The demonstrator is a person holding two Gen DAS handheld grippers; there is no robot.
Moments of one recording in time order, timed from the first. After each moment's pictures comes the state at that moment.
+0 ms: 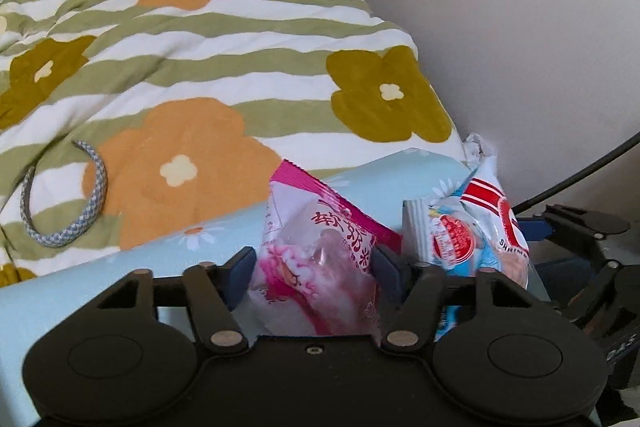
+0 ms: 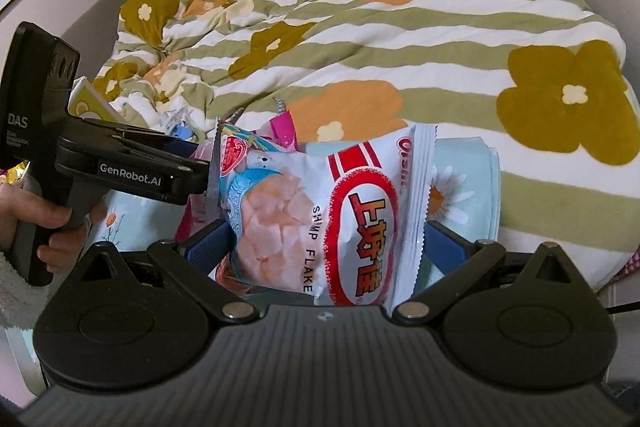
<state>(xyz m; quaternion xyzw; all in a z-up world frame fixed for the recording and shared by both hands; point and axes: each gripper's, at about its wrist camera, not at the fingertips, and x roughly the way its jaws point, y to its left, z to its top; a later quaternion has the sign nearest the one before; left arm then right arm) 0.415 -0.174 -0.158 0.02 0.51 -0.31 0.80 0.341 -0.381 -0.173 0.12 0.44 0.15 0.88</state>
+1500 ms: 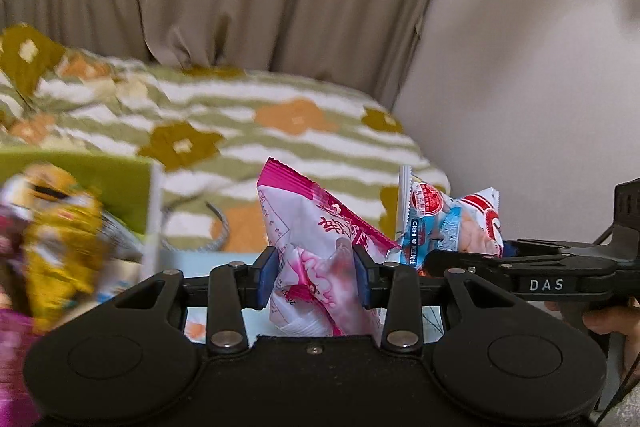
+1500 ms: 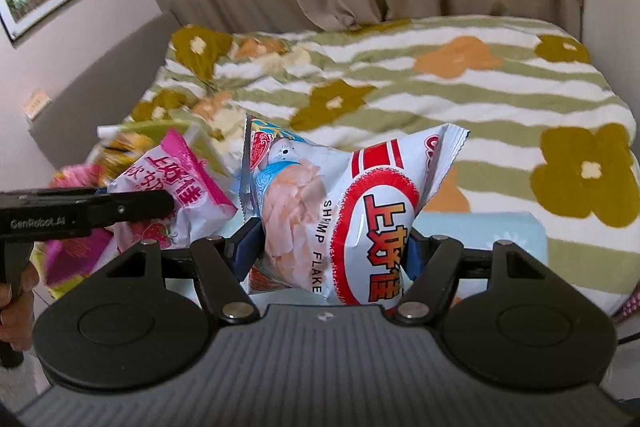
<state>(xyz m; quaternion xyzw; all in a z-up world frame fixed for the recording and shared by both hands) 0.261 -0.032 0.011 -0.07 0.36 -0.19 0.91 0.287 -0.299 -0.052 0.10 0.36 0.17 0.91</state>
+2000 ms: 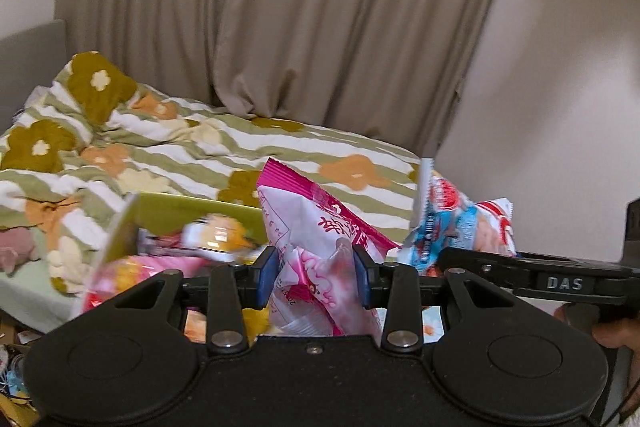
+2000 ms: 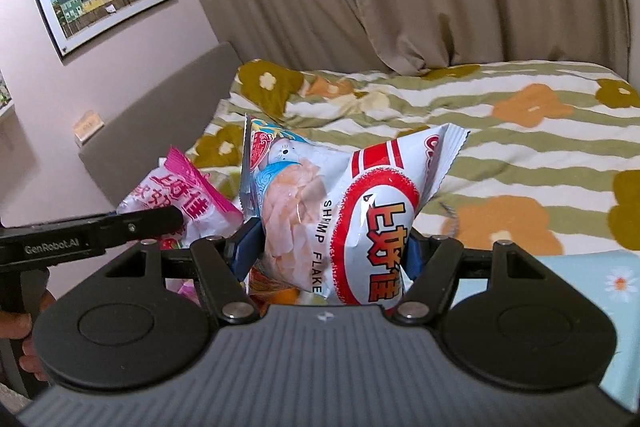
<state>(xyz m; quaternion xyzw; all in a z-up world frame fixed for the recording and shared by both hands) 0.228 0.134 0.069 -0.10 0.31 -0.14 0.94 0.261 -0.137 0.023 0.12 0.30 0.22 0.92</state>
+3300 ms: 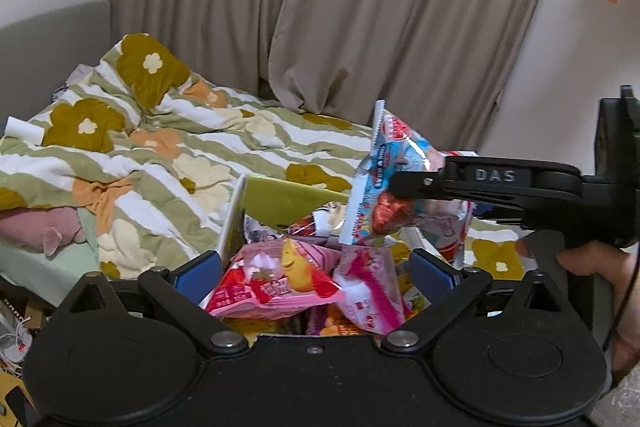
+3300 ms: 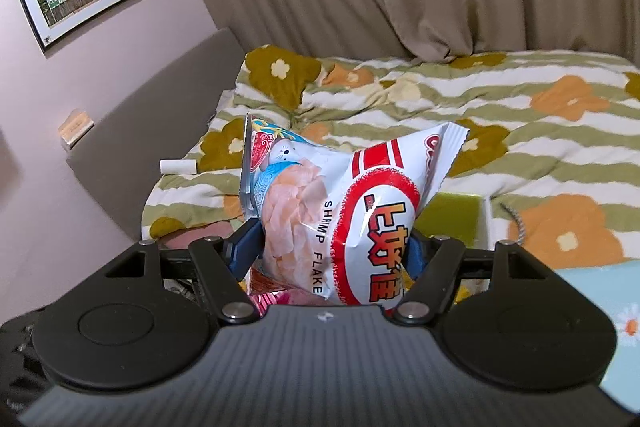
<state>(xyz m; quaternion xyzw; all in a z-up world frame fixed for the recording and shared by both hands) 0.225 0.243 0.040 -0.11 0.32 -0.10 0.94 0.326 0.028 0.021 0.12 0.33 0.20 0.91</state>
